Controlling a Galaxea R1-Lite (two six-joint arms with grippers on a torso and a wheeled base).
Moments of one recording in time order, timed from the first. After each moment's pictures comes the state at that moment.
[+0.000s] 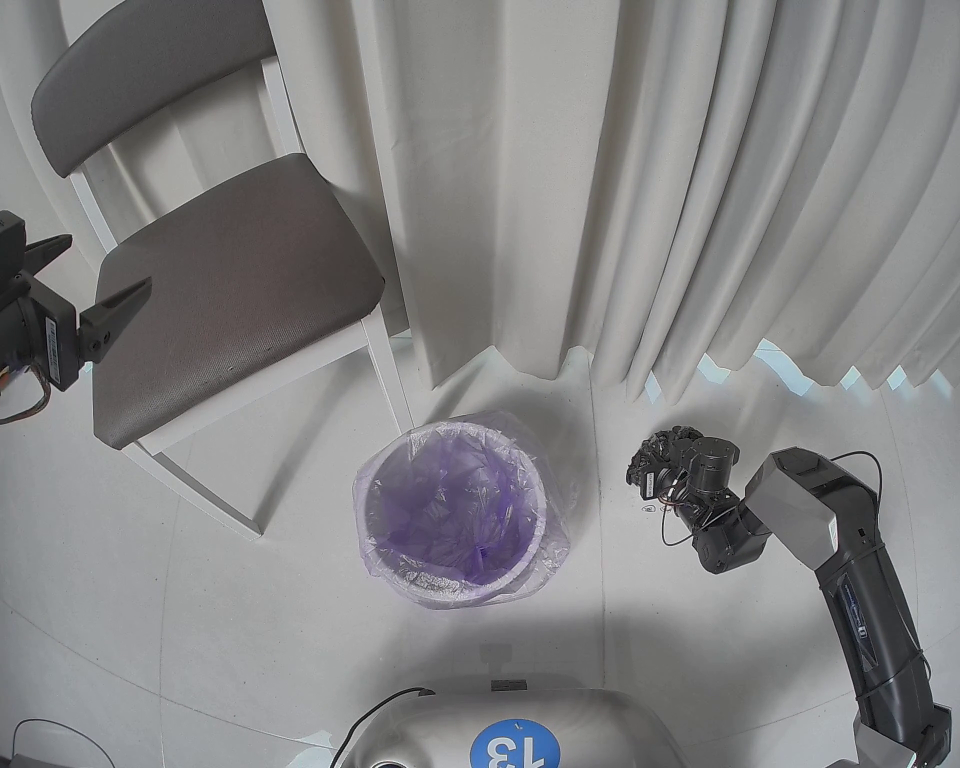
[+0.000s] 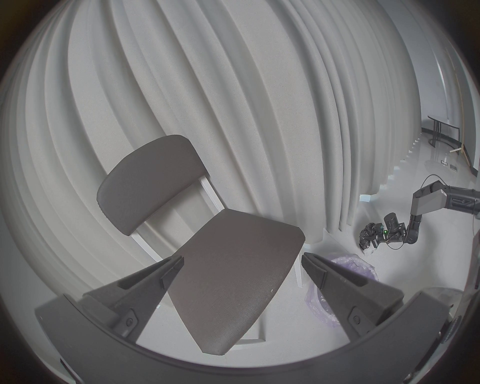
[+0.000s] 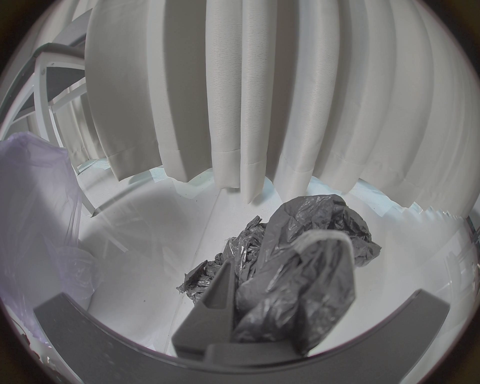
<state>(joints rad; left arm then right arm) -0.19 1.09 -0.94 -0.15 0.06 0.46 0.16 2.87 -1.57 -1.11 -0.10 -0.04</state>
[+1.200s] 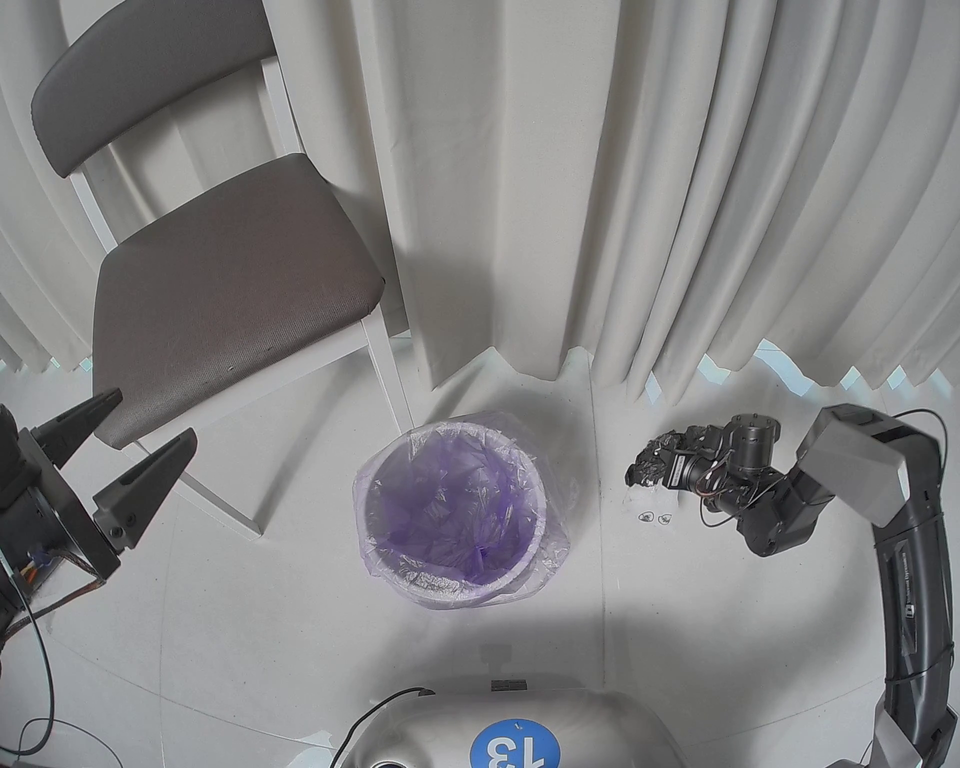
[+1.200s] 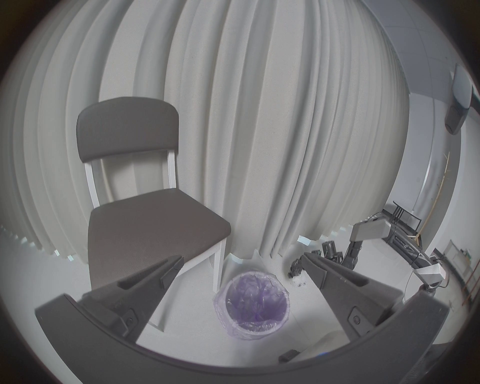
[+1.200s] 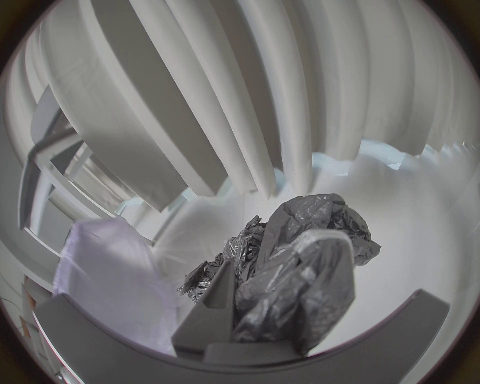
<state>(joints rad) -0.34 0.95 -0.40 -0.57 -0.10 0.02 0.13 2.51 -1.16 -1.05 0.15 0.28</state>
